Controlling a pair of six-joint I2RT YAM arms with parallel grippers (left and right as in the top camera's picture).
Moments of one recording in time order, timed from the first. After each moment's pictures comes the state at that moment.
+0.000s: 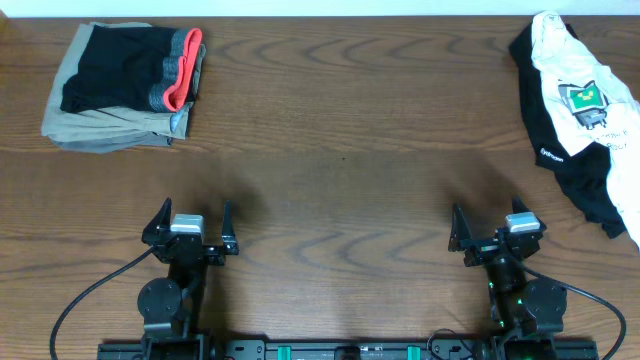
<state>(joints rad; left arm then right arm) 0.04 0.01 0.02 -0.10 0.09 0.06 0.04 0.01 0.01 -0.06 -0.10 0.02</state>
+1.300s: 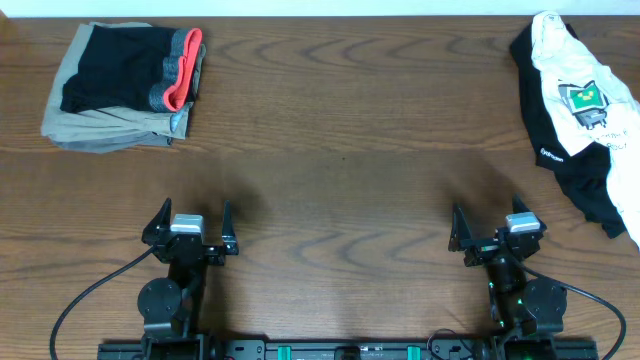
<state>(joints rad) 0.04 0.01 0.02 -0.10 0.09 0.06 0.04 0.01 0.01 -0.06 -0.09 0.02</state>
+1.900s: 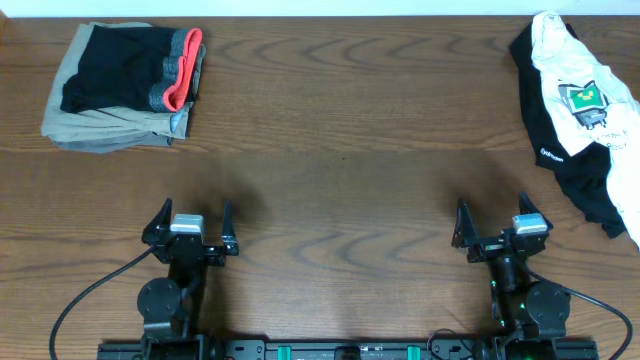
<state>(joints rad) 0.04 0.02 0.03 -0.12 0.10 0.05 0.04 0.01 0.01 0.01 -0.07 0.03</state>
